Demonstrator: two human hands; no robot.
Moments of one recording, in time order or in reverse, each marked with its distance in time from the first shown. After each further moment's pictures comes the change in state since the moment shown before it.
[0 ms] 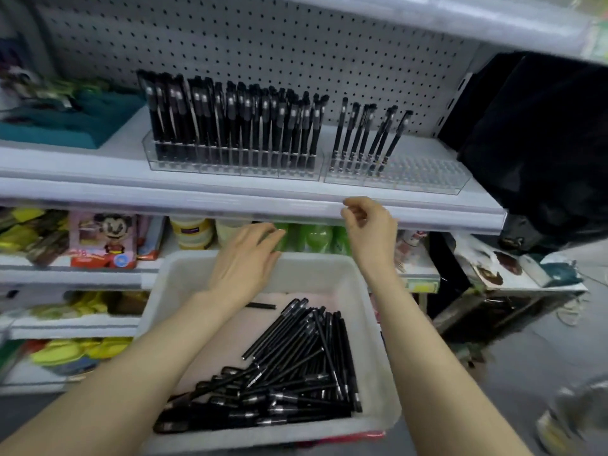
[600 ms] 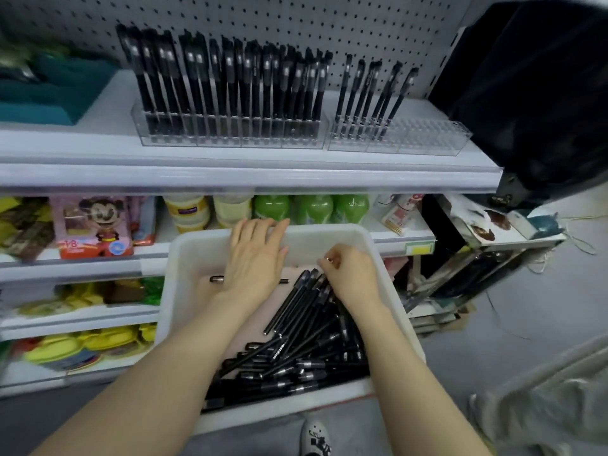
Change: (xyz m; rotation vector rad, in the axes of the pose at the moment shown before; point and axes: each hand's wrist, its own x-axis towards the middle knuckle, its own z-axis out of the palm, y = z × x) left_hand -0.035 -0.007 0.022 -0.020 -0.024 -0.026; right_hand -0.102 0.018 0.042 -0.338 -0.334 0.266
